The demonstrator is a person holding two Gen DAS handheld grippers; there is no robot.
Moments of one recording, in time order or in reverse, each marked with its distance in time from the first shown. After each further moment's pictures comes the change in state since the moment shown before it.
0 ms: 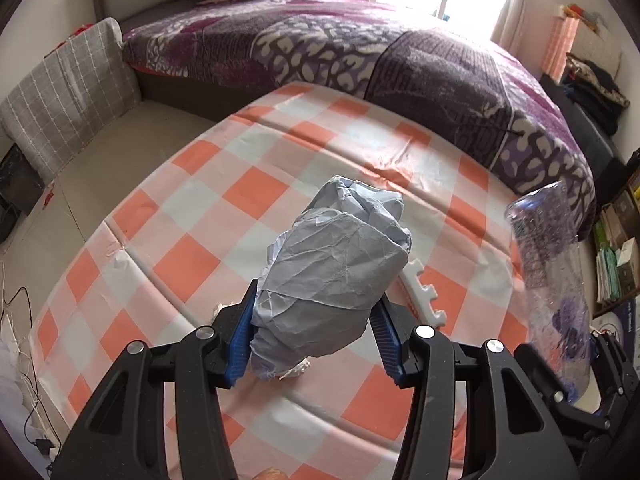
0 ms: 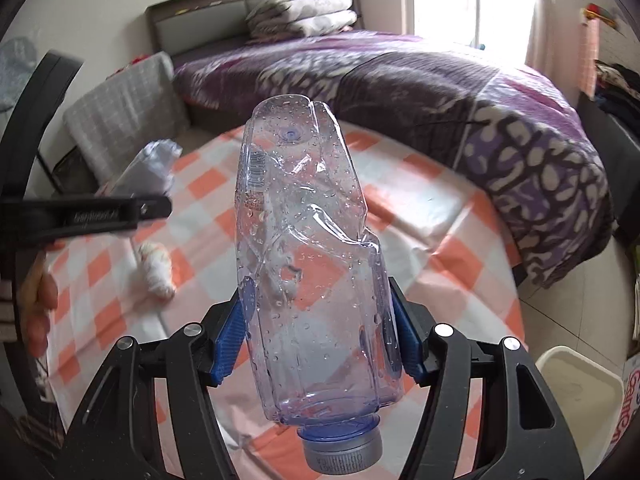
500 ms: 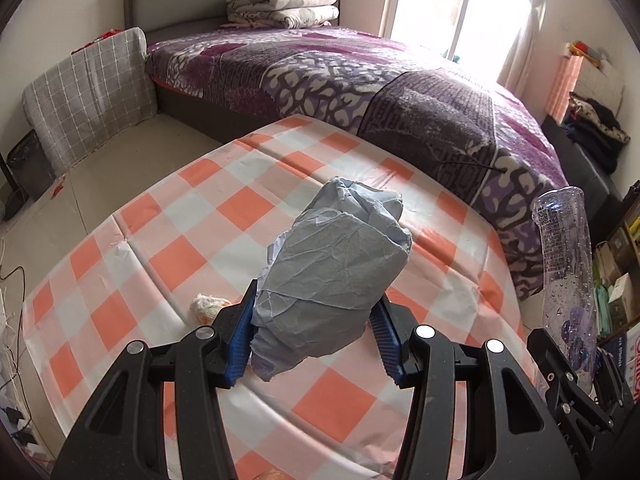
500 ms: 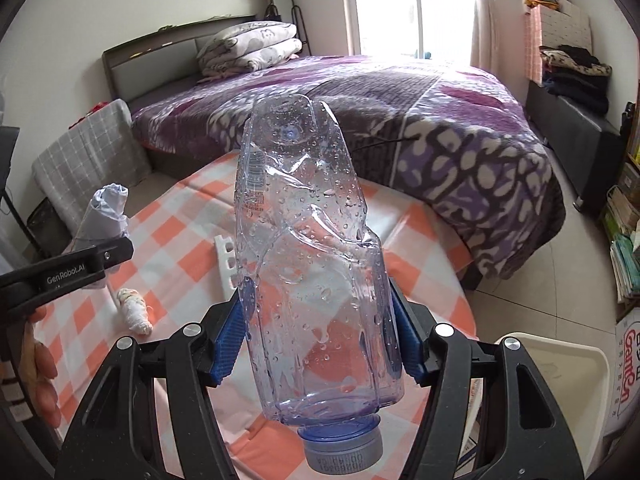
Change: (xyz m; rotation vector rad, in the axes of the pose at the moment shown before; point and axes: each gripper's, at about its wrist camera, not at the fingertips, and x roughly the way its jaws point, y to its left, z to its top) left arm -0.033 -0.029 -0.016 -0.089 -0.124 0.000; right arm -0.030 -0.035 0.002 0.124 -0.092 -0.110
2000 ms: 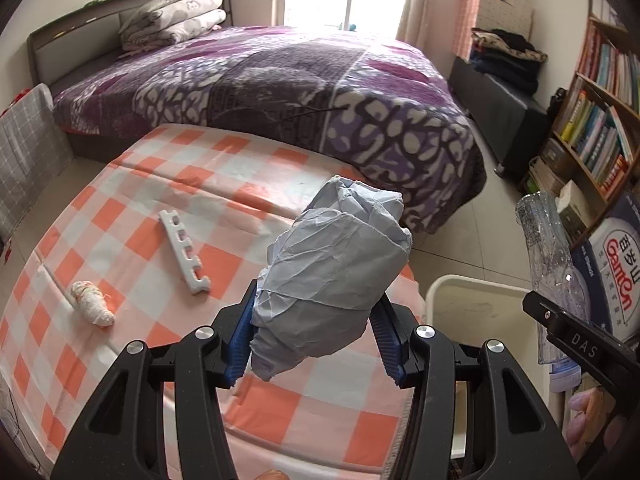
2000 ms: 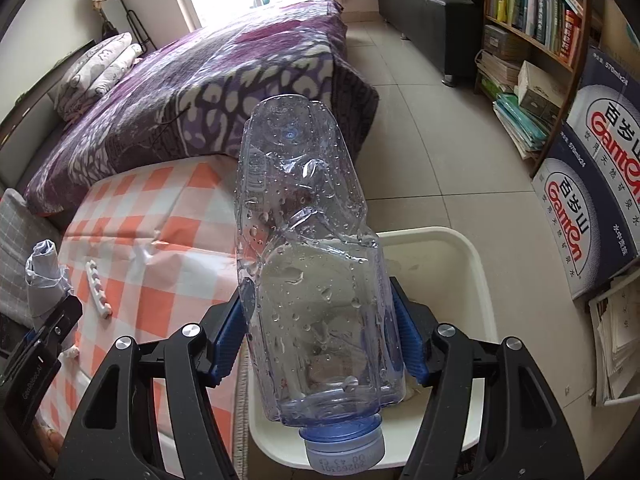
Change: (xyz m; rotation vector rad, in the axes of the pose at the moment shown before) left arm -0.031 -0.169 -0.067 0.282 0.034 -0.196; right arm -0.058 -0.180 -0.048 0.431 0.190 -0.289
